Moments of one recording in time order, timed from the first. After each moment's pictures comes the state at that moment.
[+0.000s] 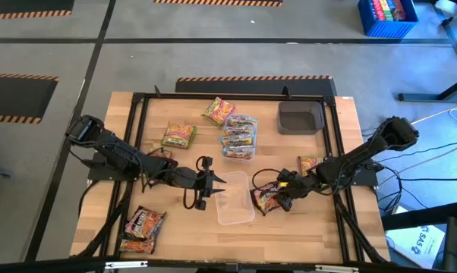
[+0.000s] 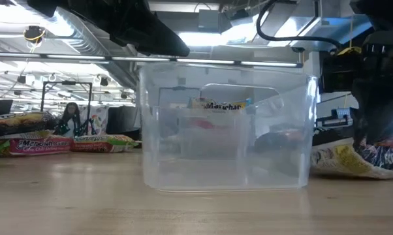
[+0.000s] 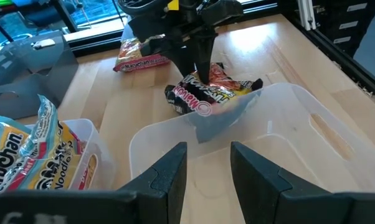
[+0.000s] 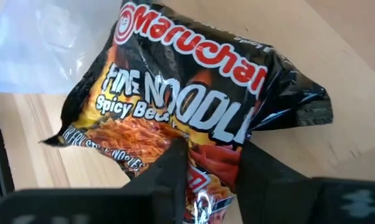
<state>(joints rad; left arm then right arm) -0.34 1.49 0.76 0.31 -0.31 0.03 0.45 1.36 0.46 -0.06 0.12 1.06</state>
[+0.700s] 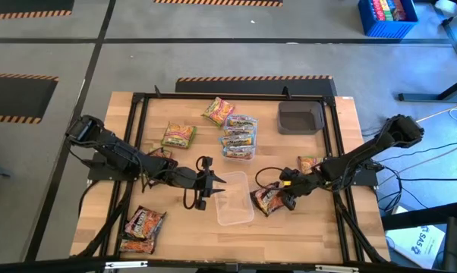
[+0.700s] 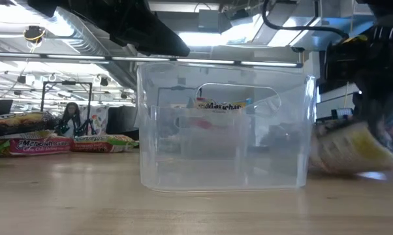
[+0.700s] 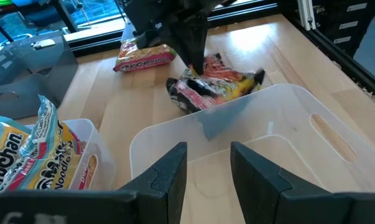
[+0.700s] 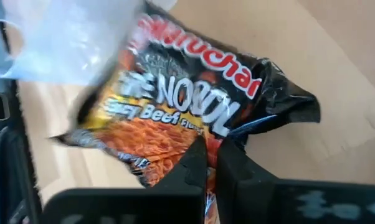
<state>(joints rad) -0.34 1.49 0.76 0.31 -0.31 0.03 0.45 1.23 0.45 -0.10 0.09 1.02</state>
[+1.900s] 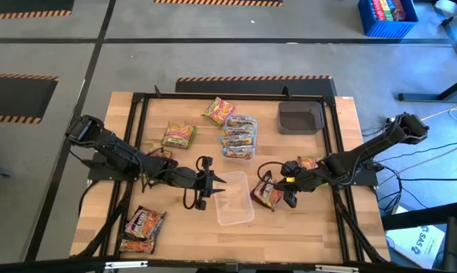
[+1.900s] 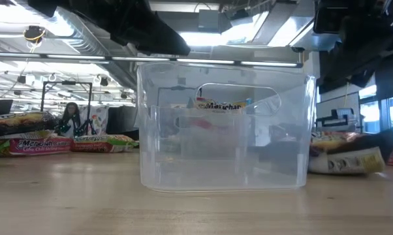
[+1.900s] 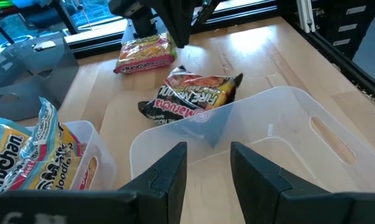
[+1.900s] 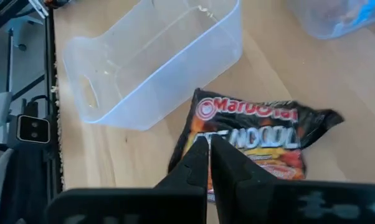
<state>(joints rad) -0.34 1.49 0.76 0.32 -0.31 0.03 0.45 1.12 0.62 -0.29 0.21 0.86</state>
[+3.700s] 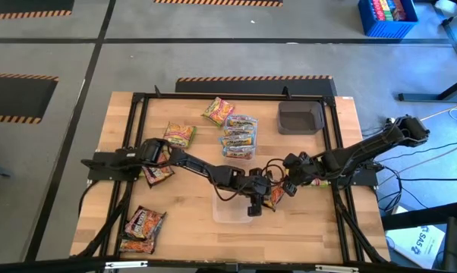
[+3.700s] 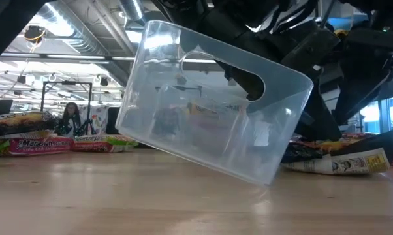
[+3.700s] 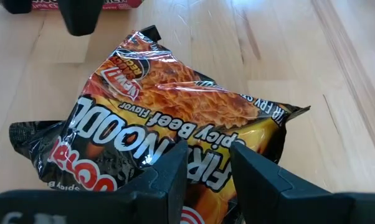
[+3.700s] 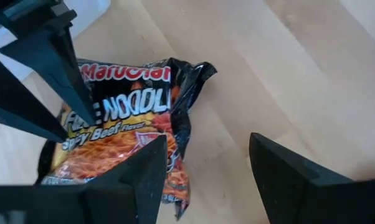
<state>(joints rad) -0.19 2.30 1.69 -0.14 -0.06 -0.17 0.34 1.15 0.62 -0.58 0.24 0.89</state>
